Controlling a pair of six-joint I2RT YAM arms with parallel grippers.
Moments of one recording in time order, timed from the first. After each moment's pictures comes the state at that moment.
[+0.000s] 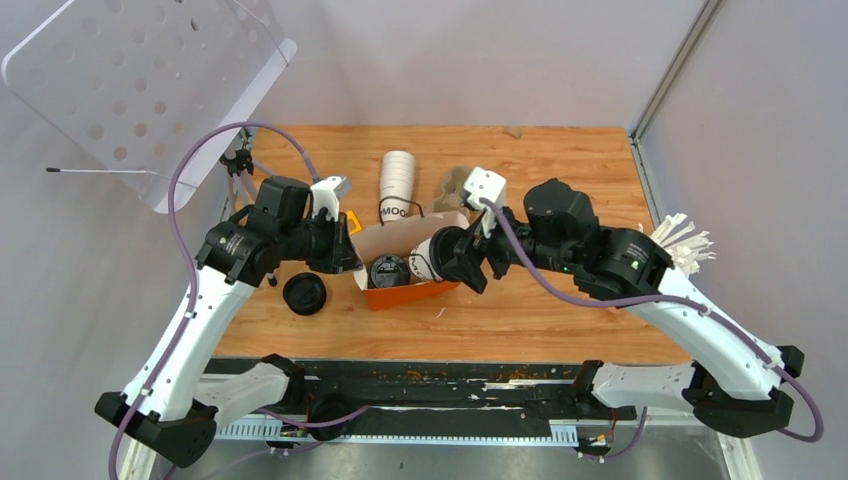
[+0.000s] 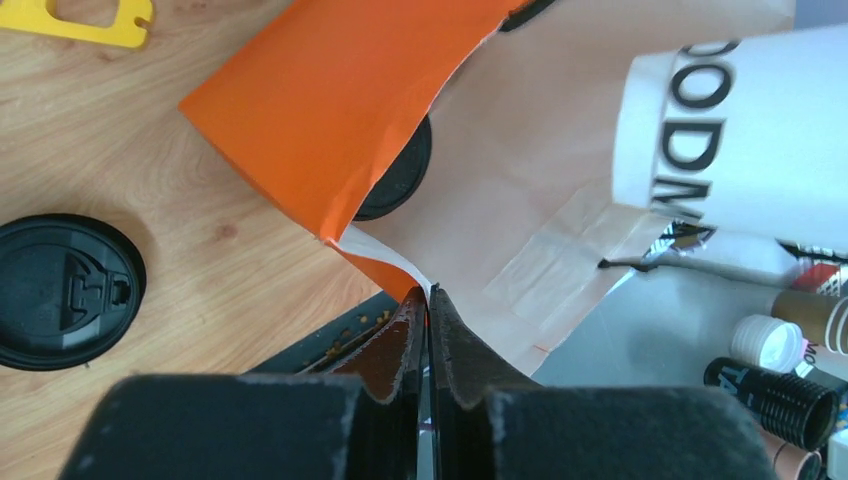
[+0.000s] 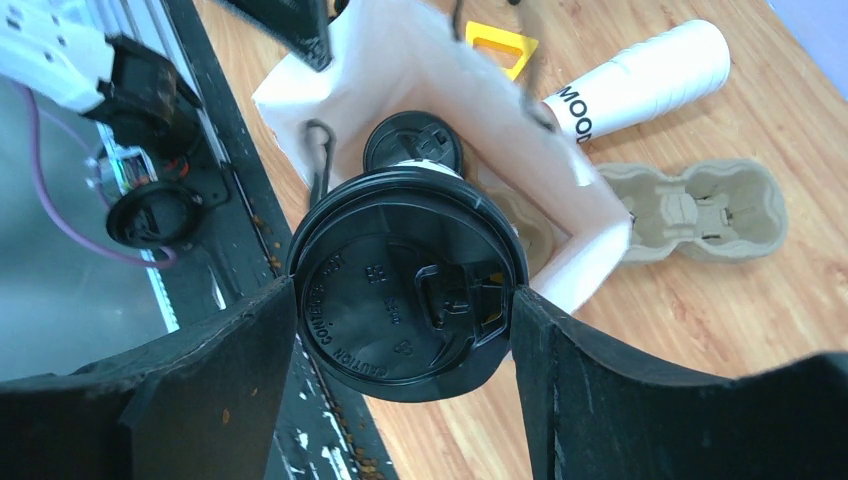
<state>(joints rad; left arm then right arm) -0.44 1.02 1.30 -1.10 0.37 -0.30 0.98 1.12 1.52 -0.82 -0.11 -0.03</state>
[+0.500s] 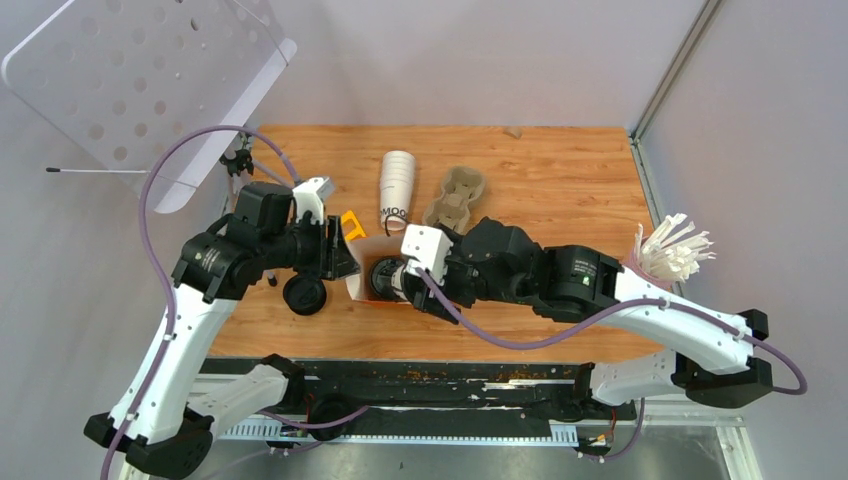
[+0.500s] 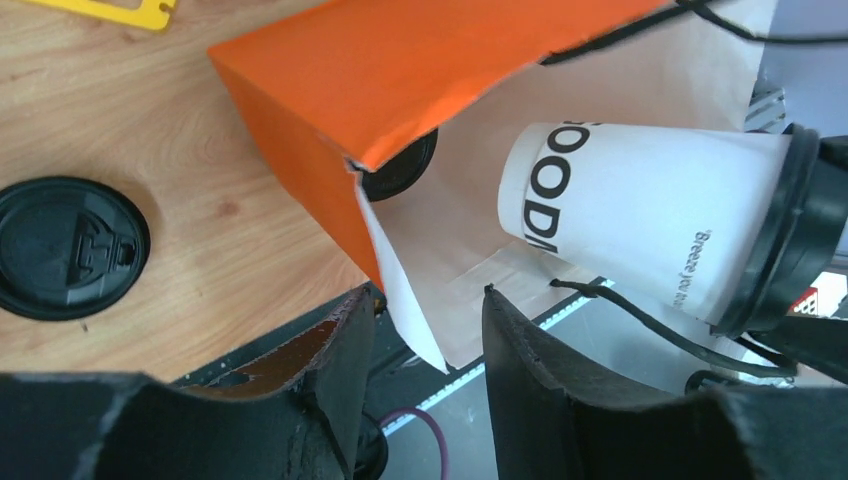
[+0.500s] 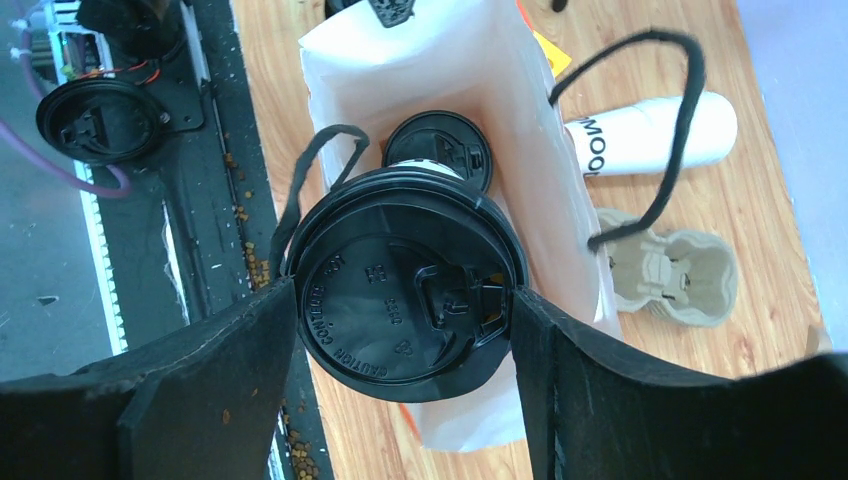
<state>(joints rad) -0.44 0.99 1.37 -1.16 0.33 -0.34 1.25 1.24 1.55 -0.84 0.10 -0.24</state>
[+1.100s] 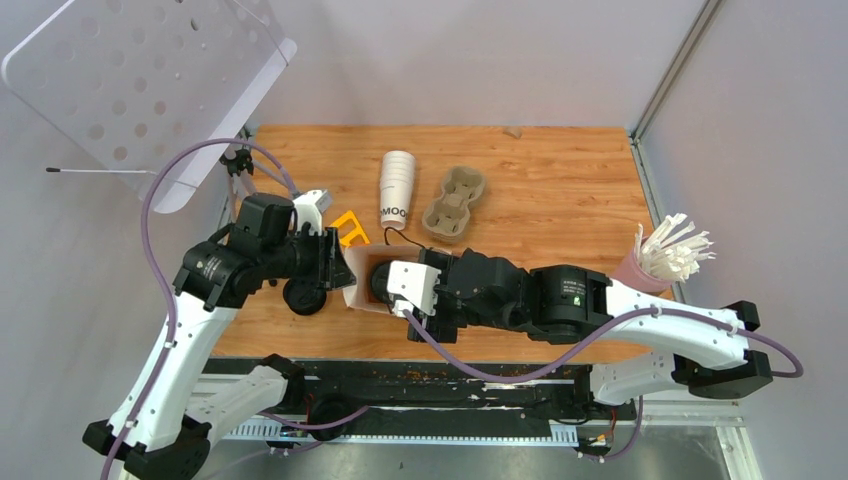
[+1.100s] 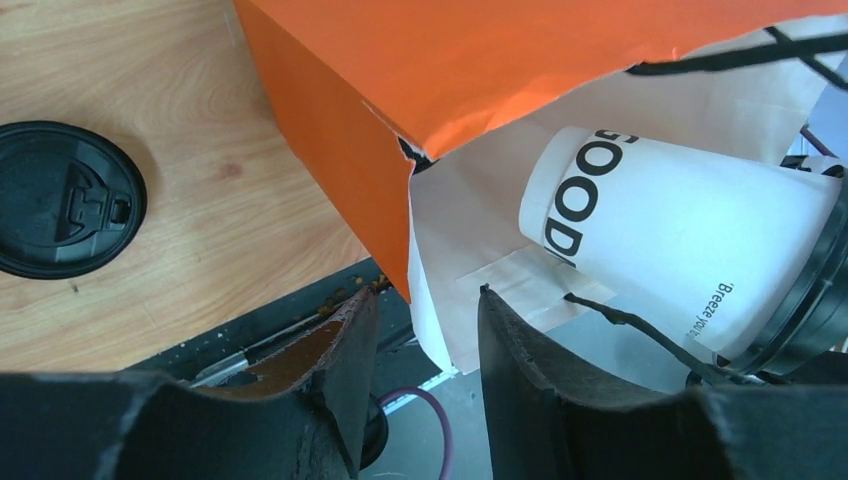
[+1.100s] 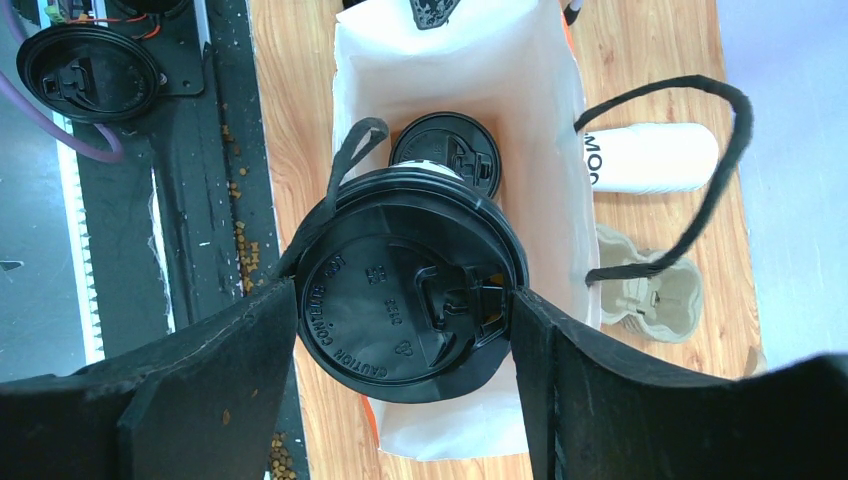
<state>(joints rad) -0.44 0.93 1.31 -1.21 0.30 -0.37 1.41 1.26 1.52 -0.84 0.23 -0.30</state>
